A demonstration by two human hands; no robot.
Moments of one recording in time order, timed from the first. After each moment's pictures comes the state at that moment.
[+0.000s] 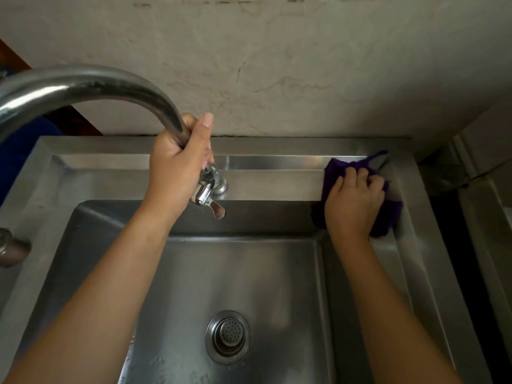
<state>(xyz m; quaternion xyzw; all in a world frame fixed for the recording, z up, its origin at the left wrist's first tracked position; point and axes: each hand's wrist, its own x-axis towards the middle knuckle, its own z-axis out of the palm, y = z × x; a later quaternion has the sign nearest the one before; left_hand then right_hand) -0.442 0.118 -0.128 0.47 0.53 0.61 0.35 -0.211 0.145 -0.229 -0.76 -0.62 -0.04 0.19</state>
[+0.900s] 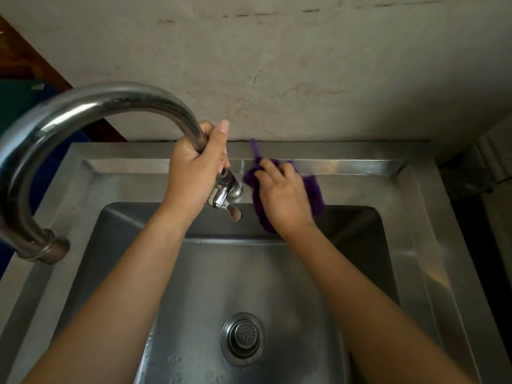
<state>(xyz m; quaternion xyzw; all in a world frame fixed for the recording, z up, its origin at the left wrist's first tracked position) -0.444 0.117 -0.125 0.47 0.55 0.60 0.34 -0.314 0.146 -0.227 -0.49 -0.84 0.05 0.22</state>
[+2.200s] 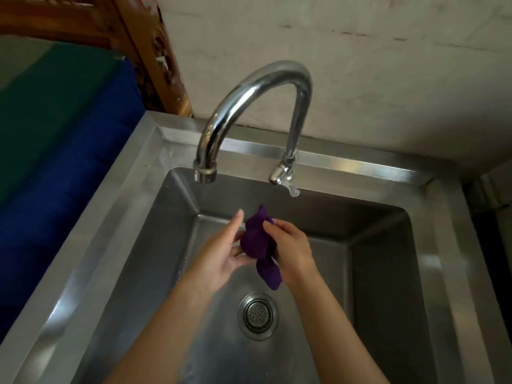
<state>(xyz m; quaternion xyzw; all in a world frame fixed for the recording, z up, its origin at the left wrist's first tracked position) -0.480 -0.044 -0.190 0.04 0.54 0.53 0.66 -0.369 0.000 -0.189 -0.58 -0.29 0.70 0.30</state>
